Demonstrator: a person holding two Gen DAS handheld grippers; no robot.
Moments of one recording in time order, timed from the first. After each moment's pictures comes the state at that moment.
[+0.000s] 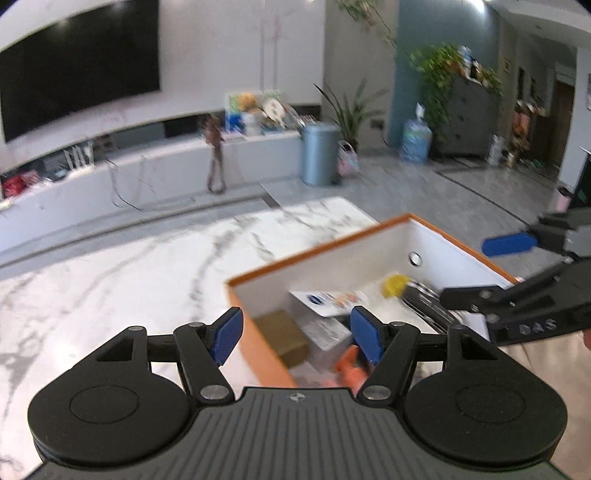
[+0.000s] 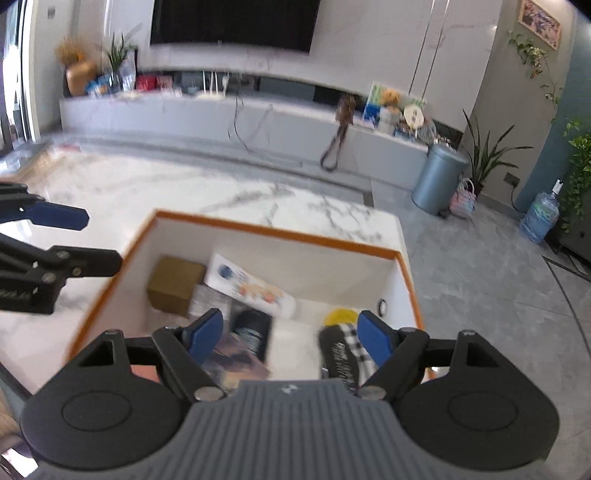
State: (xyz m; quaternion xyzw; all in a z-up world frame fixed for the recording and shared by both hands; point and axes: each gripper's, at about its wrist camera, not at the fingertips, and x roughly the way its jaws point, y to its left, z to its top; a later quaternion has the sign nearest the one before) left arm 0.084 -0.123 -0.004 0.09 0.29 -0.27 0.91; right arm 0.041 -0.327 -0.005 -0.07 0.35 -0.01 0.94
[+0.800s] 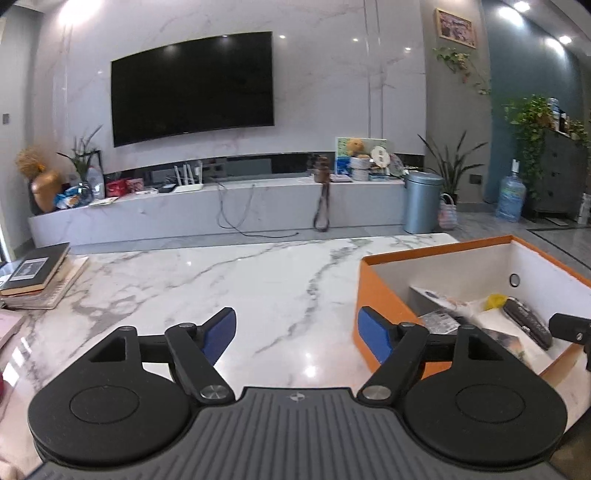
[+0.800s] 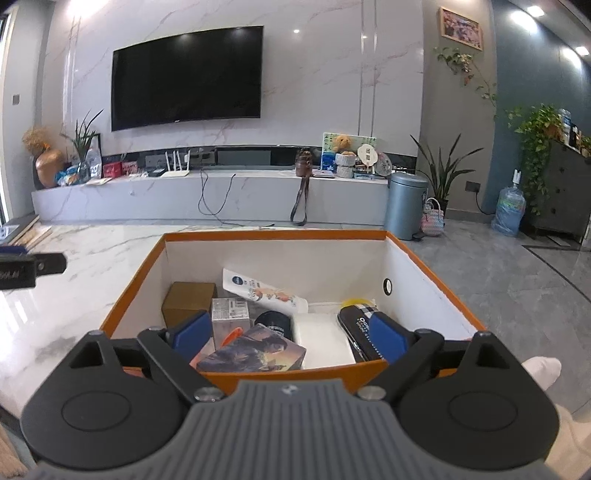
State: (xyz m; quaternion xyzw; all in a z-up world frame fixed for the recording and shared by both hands) left arm 0.048 -0.054 -0.045 0.05 0.22 -0.12 0.97; right arm -0.018 -0.303 -0.070 0.01 0.23 -0.07 0.97
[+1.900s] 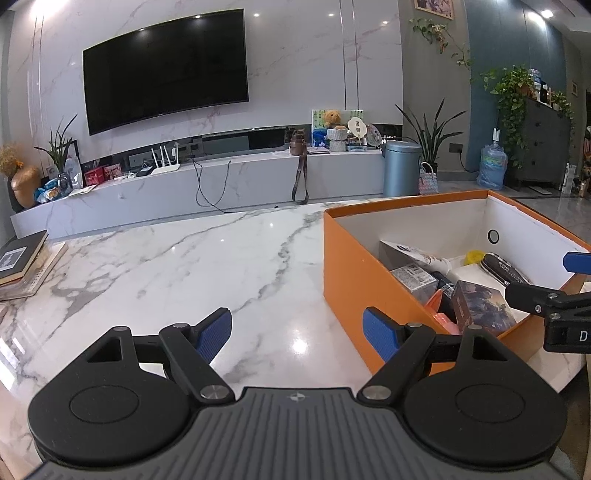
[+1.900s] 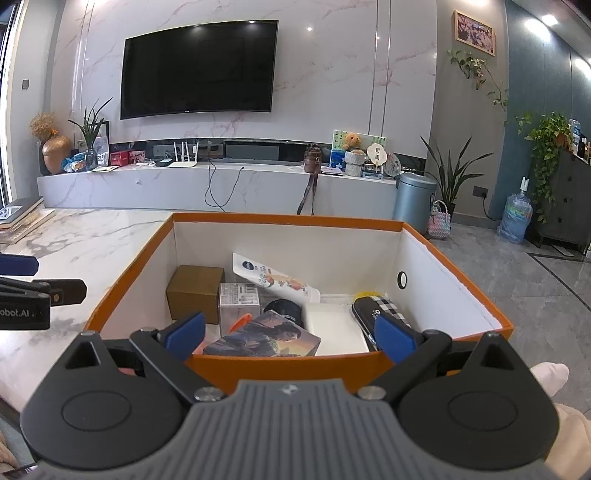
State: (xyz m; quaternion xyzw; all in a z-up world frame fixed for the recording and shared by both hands) left arm 0.038 -0.069 -0.061 0.07 0.26 -0.15 0.95; right arm -0.014 -0.292 -0.088 -0.01 0.23 -0.06 0.97
